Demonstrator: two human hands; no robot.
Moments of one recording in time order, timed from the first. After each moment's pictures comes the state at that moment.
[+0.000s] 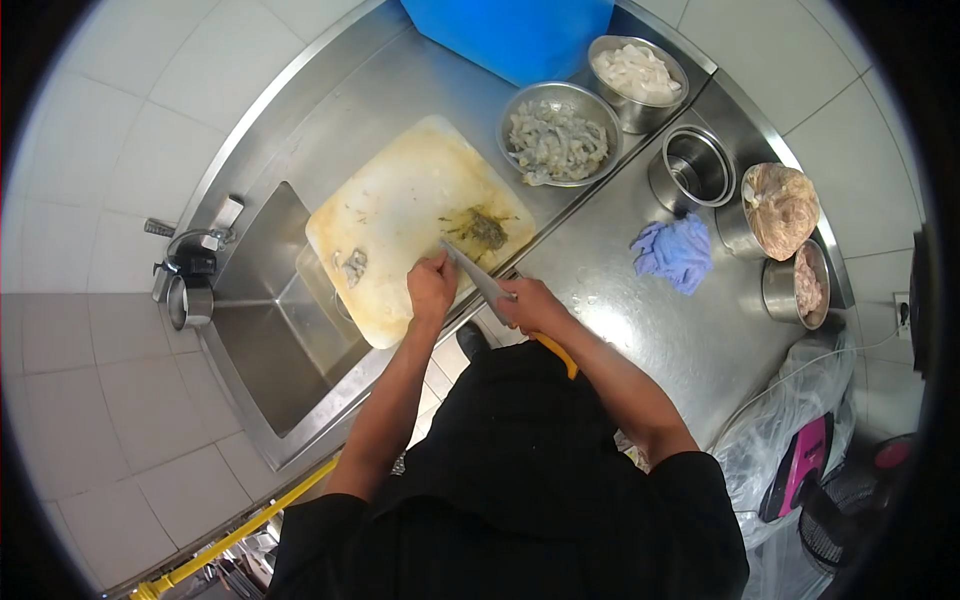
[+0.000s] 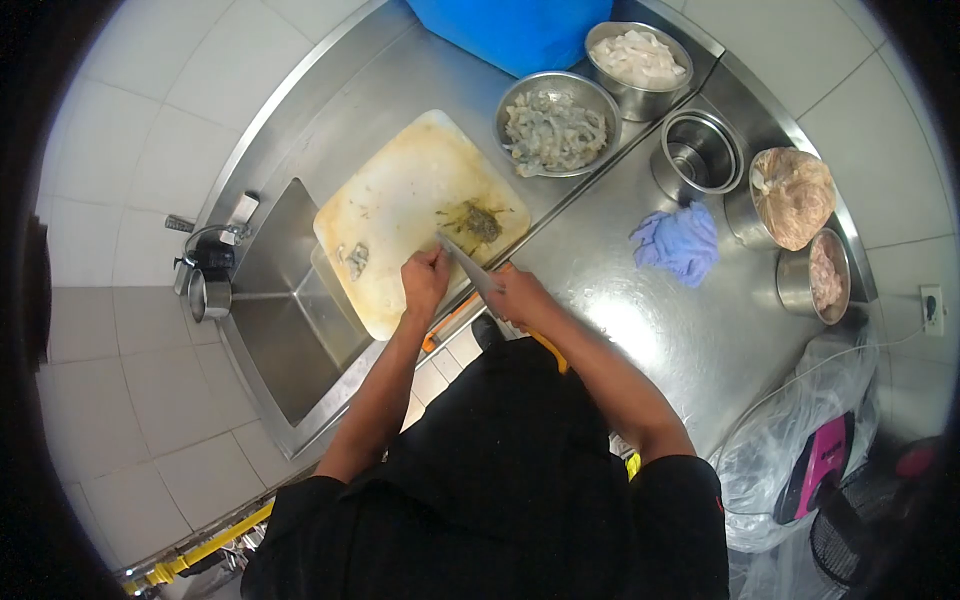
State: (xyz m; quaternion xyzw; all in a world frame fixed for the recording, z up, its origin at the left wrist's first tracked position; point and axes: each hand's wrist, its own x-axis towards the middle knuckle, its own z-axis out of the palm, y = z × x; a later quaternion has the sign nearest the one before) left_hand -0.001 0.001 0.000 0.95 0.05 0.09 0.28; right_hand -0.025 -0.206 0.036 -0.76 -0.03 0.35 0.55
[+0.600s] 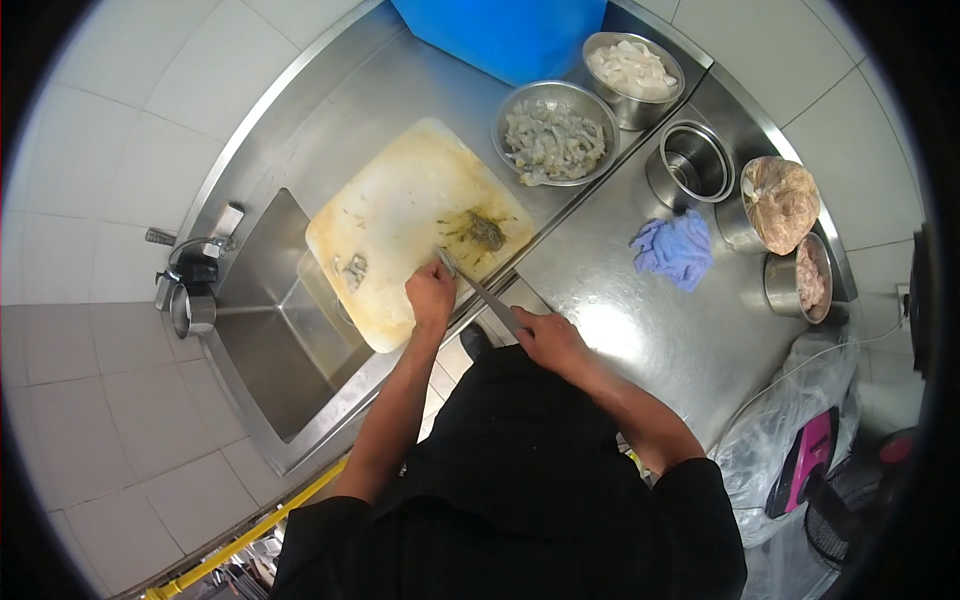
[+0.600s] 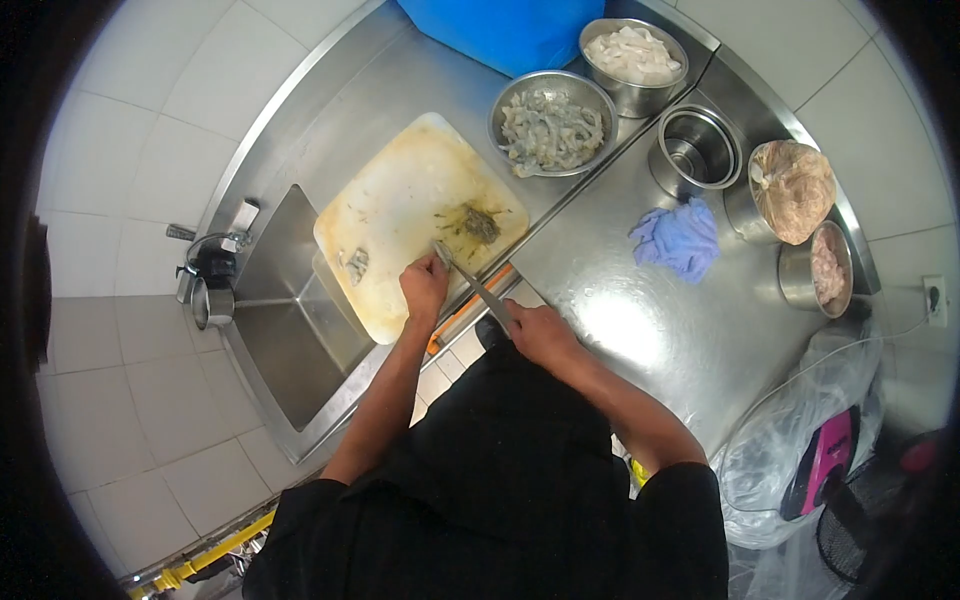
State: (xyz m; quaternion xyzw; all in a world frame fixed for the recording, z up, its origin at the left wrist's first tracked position) left_hand -0.004 -0.006 0.004 0.94 0.10 0.12 0.29; right_hand -0.078 -0.228 0.045 -0.89 -0.13 0.20 0.38
